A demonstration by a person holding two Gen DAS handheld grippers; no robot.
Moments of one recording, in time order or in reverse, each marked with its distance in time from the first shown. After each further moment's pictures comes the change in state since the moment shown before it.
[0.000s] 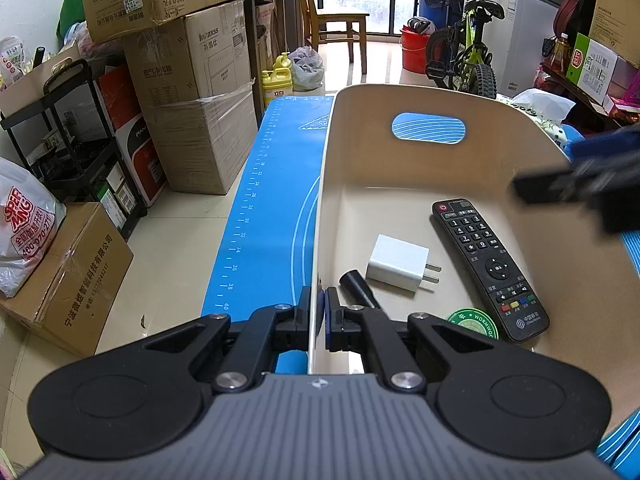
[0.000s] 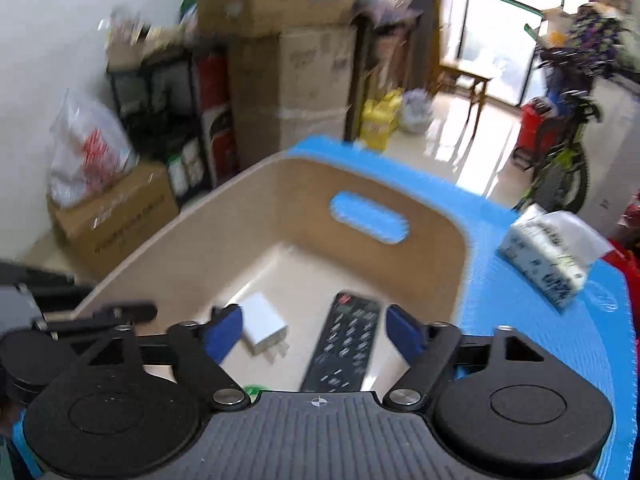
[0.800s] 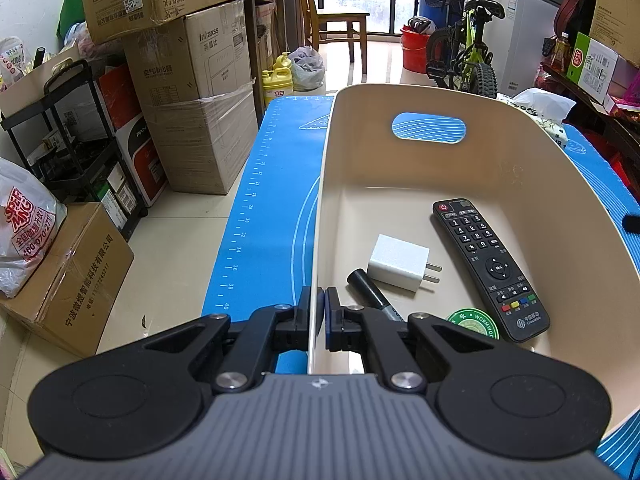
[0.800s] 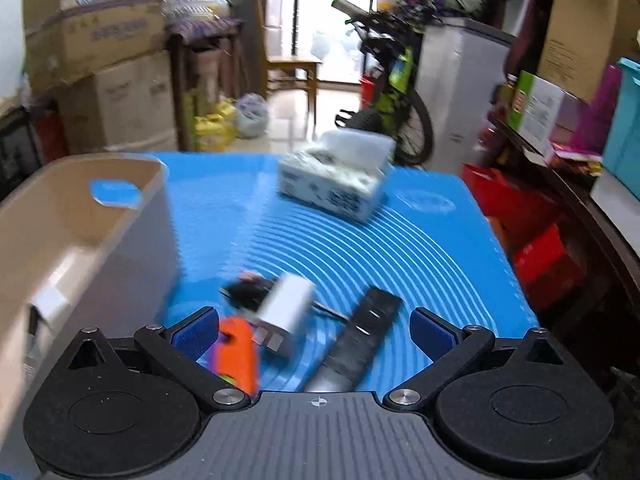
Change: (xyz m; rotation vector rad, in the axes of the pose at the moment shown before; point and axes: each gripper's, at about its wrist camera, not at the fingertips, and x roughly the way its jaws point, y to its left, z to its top) left arm 0.000 0.000 0.000 0.001 0.000 0.000; right arm -0.018 -0.144 -0.103 0.293 -0.031 -0.355
